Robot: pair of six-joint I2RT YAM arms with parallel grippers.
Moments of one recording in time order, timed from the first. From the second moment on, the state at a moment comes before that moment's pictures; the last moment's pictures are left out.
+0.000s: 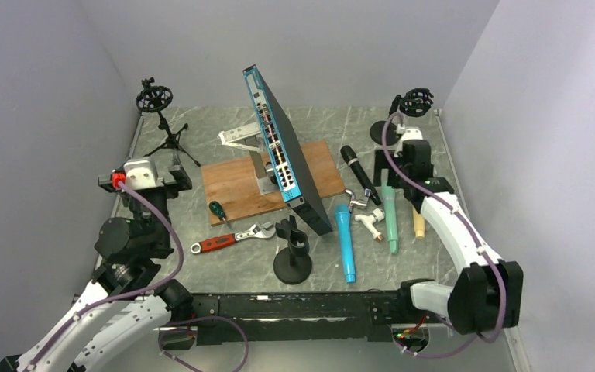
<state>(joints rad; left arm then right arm) -0.73 0.47 0.75 0.17 -0.87 0.34 0.07 1.22 0.89 -0.36 0.13 0.07</state>
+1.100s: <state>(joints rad) 0.42 1.30 1.50 -0.42 0.17 -0.61 0.26 0.74 0.72 -0.25 -0.30 0.23</state>
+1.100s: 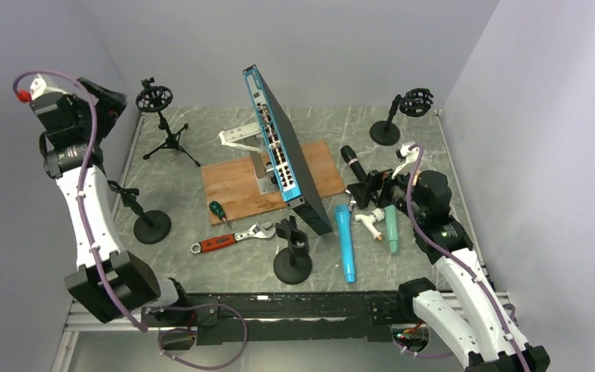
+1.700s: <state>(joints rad) 0.49 1.52 1.25 0.21 0.64 -1.13 0.26 0.80 0.72 -0.25 -0.29 0.23</state>
